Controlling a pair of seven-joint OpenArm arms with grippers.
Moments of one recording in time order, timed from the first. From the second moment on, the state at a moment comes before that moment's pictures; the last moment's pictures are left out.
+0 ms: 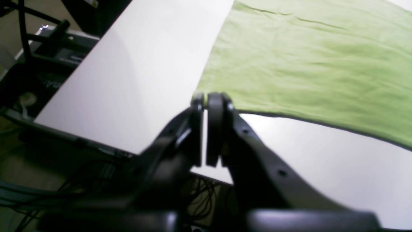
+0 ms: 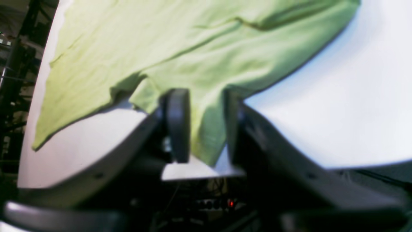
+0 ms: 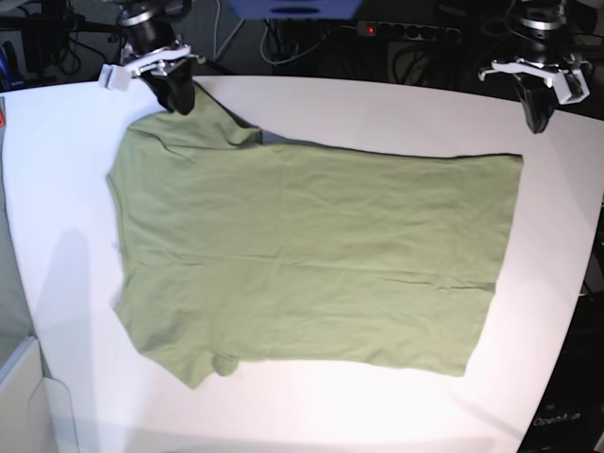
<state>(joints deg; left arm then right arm) 41.3 2.3 -37.5 105.3 -14.0 -25.4 0.0 -42.4 8.2 3.3 89.2 40.9 21.2 5.0</state>
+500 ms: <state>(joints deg) 41.4 2.5 -38.7 105.3 -14.0 -25.3 -0.1 -39.4 8.3 3.5 89.3 40.9 21.2 -1.2</state>
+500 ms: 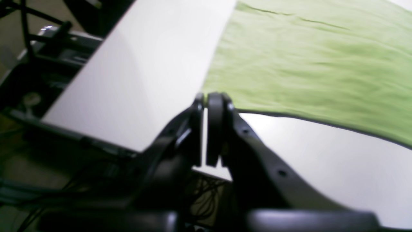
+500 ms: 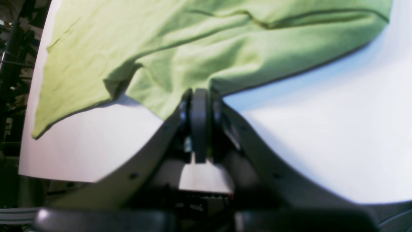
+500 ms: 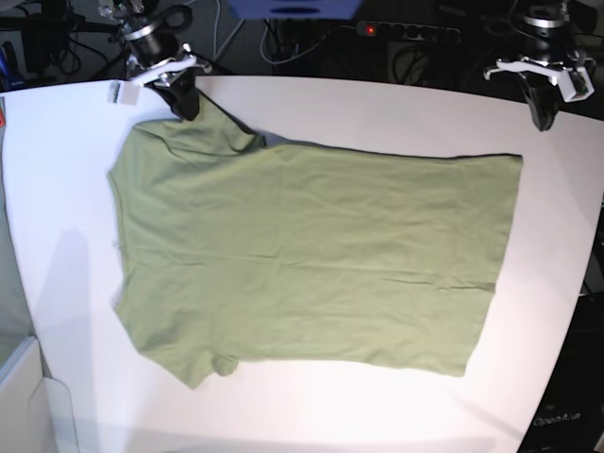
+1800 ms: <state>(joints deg) 20.5 -1.7 -48.3 95.5 -13.6 -38.7 27.9 -40.5 11.1 4.8 89.3 40.8 21.3 3.5</state>
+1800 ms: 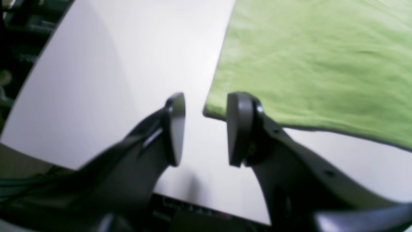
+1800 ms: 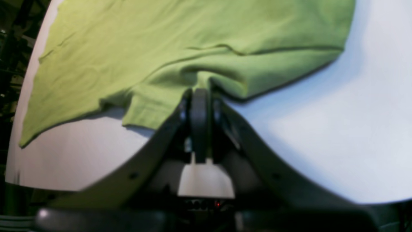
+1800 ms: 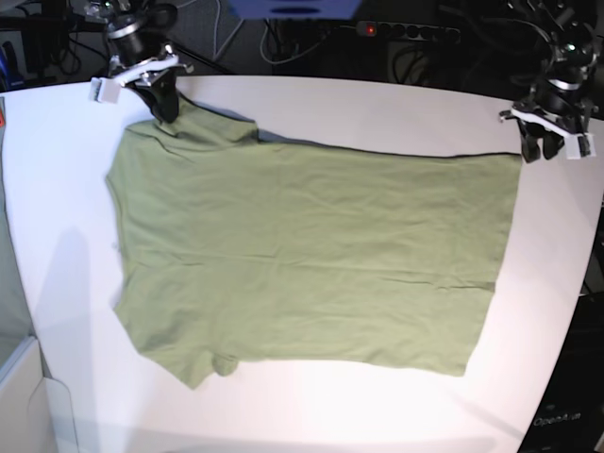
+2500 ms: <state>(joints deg) 11.0 -3.8 -53.9 78.8 -14.9 -39.1 30.4 -40.4 12.2 4.8 89.3 40.9 21.3 3.3</state>
